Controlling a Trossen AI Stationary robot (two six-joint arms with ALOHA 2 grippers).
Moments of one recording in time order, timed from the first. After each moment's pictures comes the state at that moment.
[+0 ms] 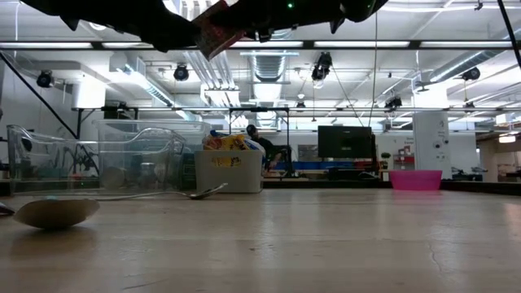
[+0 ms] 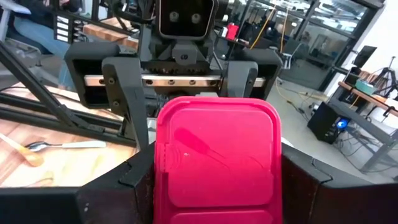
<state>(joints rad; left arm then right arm) 0.26 0.89 0.65 0.03 0.08 0.26 -0.16 1.73 1.30 0.34 -0.09 -0.29</state>
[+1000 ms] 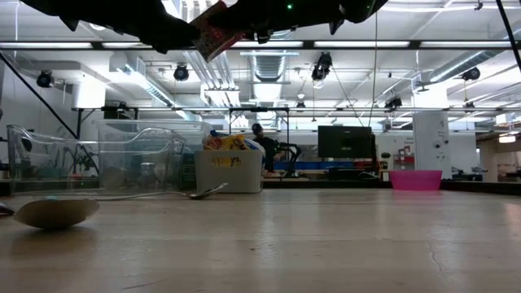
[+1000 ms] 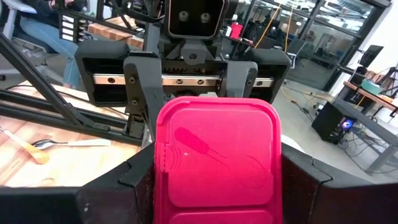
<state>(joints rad) 0.26 0.89 0.65 0.02 0.09 0.26 -0.16 1.74 1.30 0.34 -0.09 -0.29</state>
